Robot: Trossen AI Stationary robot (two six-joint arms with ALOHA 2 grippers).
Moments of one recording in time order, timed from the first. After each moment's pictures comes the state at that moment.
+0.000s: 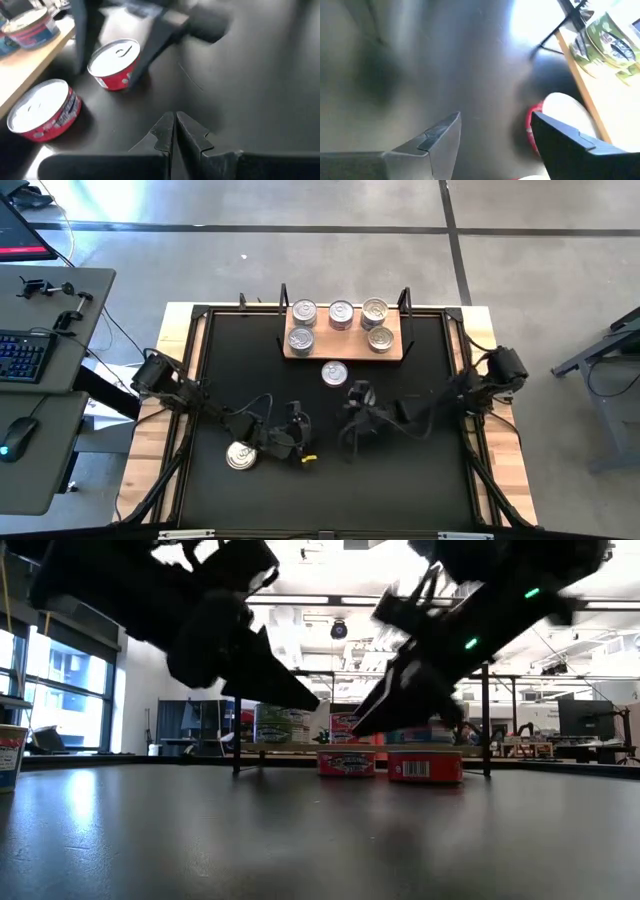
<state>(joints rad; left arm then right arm) -0.44 1.82 0.82 0.41 -0.64 -0.11 0.28 1.74 0.81 0.20 0.59 -0.07</state>
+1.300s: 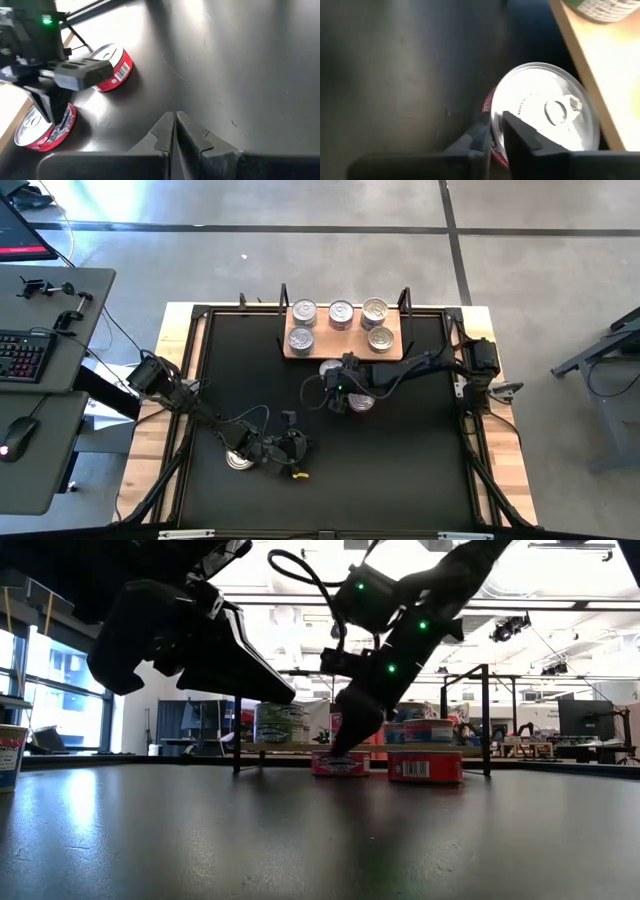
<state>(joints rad) -0.54 1.80 0.83 0.30 -0.71 -0.03 -0.04 1.90 1.09 -0.13 0.32 0.05</state>
